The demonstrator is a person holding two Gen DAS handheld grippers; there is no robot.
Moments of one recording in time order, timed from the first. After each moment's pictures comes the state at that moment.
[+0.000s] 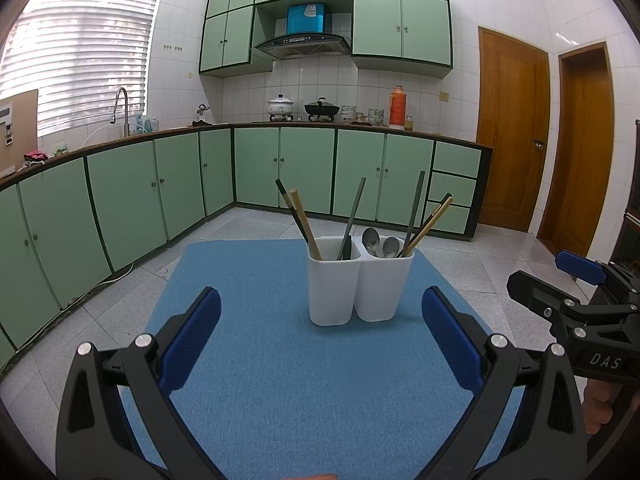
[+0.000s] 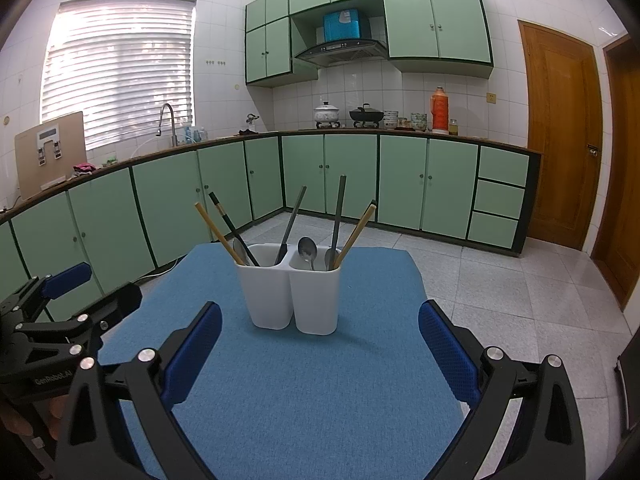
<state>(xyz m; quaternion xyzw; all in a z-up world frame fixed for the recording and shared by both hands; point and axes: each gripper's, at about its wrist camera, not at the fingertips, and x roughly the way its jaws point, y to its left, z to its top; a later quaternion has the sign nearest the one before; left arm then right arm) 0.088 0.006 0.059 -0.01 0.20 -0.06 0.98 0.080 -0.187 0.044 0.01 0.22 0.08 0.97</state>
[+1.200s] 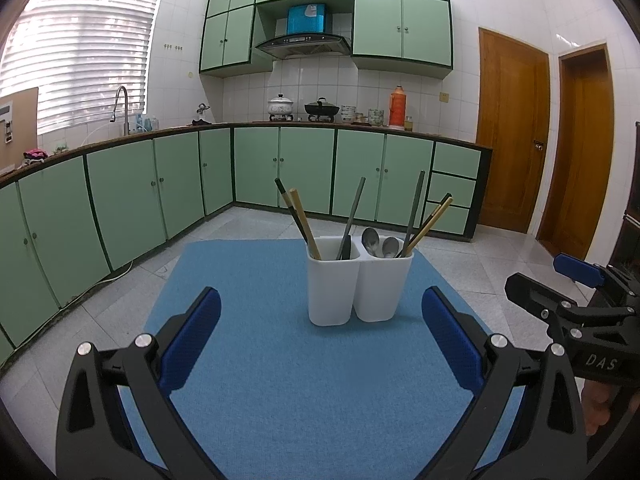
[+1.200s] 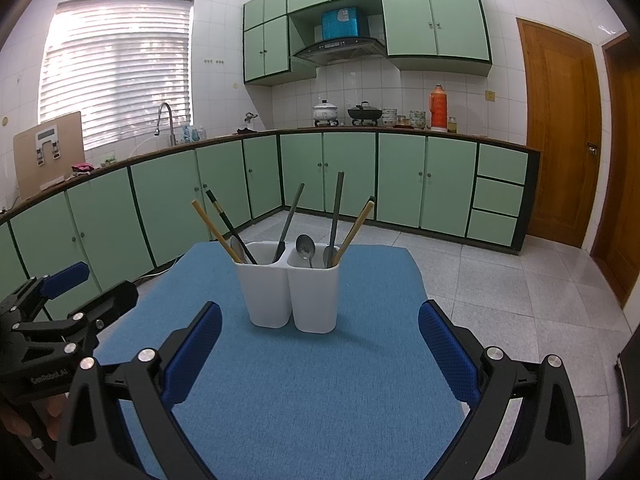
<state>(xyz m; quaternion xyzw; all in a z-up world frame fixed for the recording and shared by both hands) 0.089 0.003 0.057 -0.01 0.20 -0.06 0.98 0.080 -0.184 0.045 0.01 0.22 0.08 0.97</state>
